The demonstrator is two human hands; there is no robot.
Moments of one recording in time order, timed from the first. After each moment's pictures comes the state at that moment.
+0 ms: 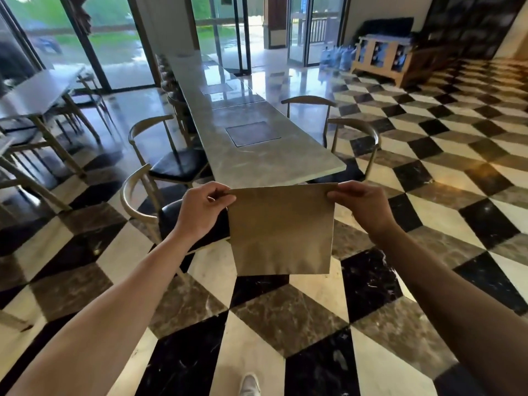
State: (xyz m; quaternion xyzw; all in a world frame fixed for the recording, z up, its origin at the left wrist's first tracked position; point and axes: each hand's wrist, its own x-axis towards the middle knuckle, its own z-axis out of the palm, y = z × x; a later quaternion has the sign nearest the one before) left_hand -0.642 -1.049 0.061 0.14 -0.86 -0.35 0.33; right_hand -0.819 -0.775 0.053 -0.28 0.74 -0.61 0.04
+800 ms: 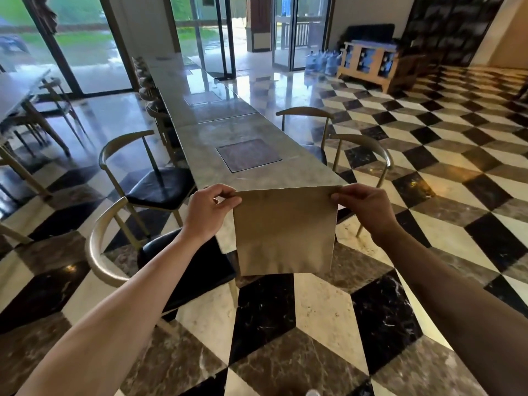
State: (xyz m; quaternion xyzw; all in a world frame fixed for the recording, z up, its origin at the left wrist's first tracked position) left_hand -0.844 -1.235 0.058 0.15 -0.85 -0.40 0.31; right_hand -1.002 -0.958 0.058 -0.21 0.75 -0.63 0.04
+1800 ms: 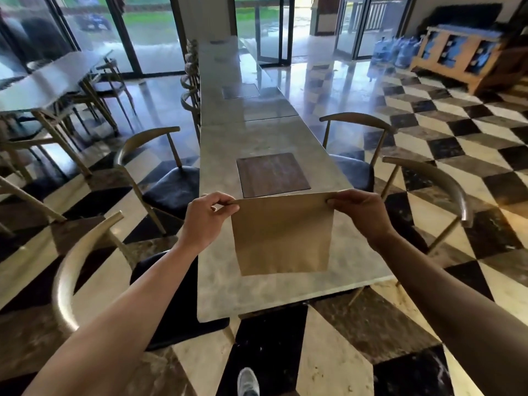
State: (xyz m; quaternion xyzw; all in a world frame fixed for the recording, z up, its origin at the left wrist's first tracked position) left_hand -1.095 -1.354 0.023 0.25 -0.84 -0.35 0.34; right_hand -1.317 -1.117 0.029 -0.28 0.71 -0.63 0.14
